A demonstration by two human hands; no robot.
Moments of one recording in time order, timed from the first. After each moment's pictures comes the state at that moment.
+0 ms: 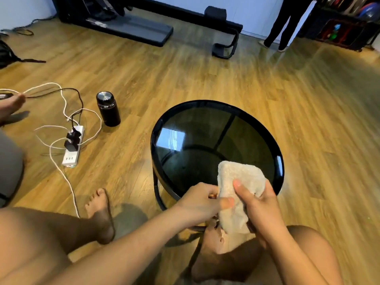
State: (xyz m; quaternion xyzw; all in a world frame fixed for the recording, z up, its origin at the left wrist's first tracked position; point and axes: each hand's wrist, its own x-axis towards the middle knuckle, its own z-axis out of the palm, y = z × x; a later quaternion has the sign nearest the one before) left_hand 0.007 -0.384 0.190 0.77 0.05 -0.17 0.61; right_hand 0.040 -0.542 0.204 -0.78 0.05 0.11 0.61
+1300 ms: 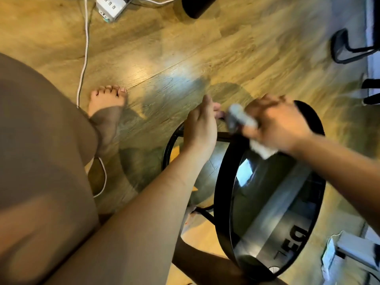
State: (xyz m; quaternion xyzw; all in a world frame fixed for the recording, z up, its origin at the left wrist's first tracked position) left_hand 0.086 -0.180 0.041 0.25 0.48 0.22 0.81; right_hand 0.237 -0.213 0.135 -0.67 -0.66 0.08 -0.33
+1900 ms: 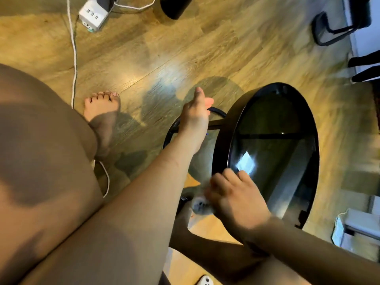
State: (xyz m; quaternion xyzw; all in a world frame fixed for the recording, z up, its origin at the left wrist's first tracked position) left_hand 0.083 -0.183 0.045 0.29 0.46 0.12 0.83; right_hand 0.084 -0.356 0.141 -0.64 -0.68 0.16 -0.34
